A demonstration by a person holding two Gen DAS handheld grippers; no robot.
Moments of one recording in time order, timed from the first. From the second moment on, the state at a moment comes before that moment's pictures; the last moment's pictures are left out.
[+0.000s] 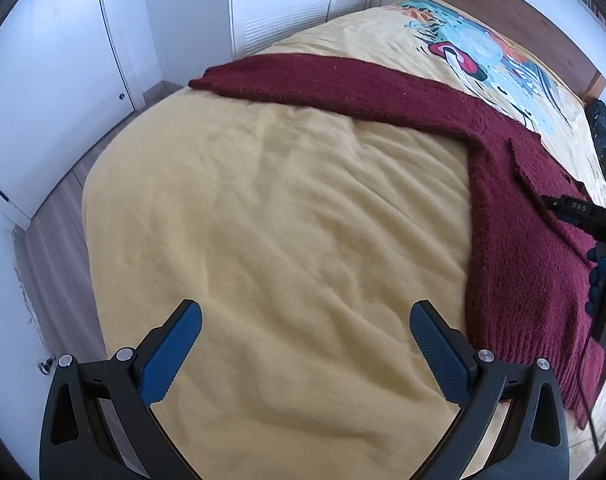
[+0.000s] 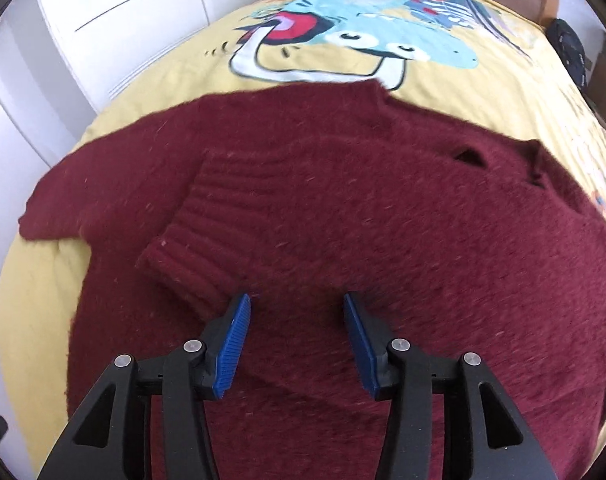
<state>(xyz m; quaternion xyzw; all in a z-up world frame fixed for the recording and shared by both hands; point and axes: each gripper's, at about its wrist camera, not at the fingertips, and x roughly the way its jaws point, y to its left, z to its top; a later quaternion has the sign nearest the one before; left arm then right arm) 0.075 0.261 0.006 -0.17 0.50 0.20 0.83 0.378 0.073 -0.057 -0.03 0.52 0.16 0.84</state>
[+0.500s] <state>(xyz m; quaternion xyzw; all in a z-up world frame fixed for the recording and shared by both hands) 0.099 0.241 0.024 -0.19 0.49 0.16 0.84 0.380 -0.036 -0.028 -0.03 0.49 0.06 0.87</state>
